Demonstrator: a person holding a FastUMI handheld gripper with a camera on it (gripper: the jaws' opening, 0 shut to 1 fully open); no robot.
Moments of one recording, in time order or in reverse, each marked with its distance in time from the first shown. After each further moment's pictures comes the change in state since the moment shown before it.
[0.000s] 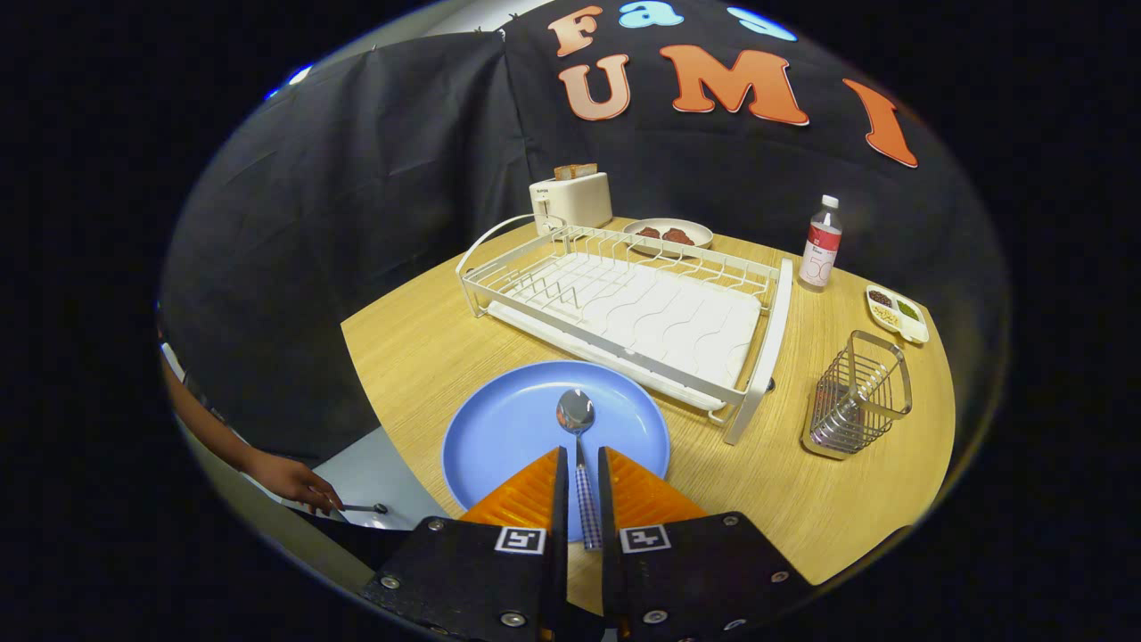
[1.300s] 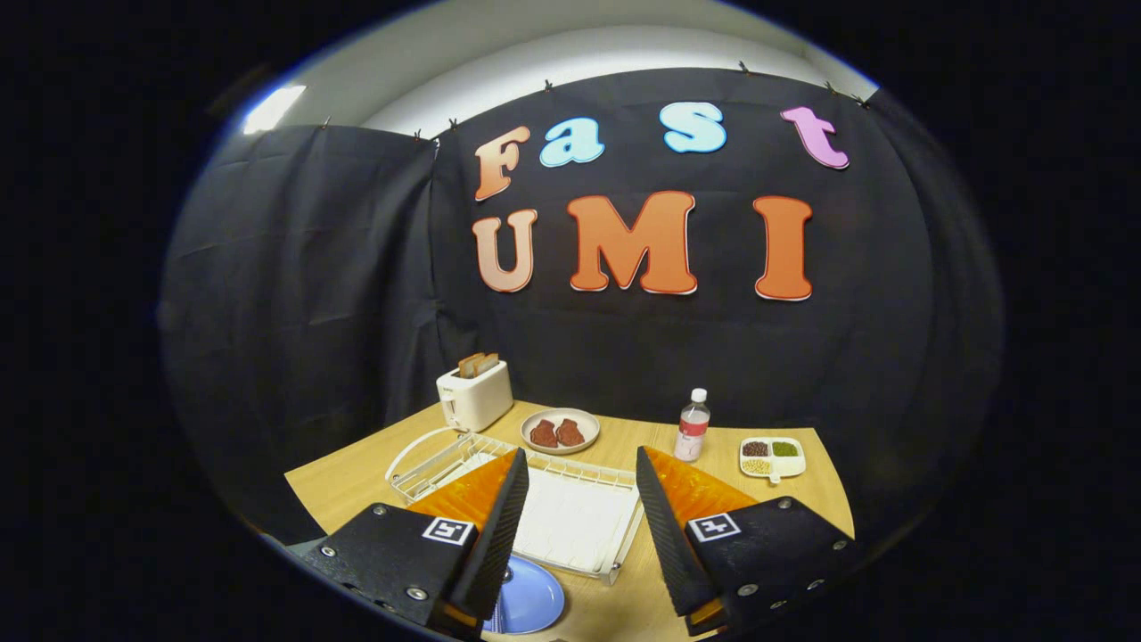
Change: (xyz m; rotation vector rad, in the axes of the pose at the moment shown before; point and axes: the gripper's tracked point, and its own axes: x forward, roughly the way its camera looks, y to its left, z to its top) arm -0.124 -0.079 0.231 0.061 -0.526 -0.326
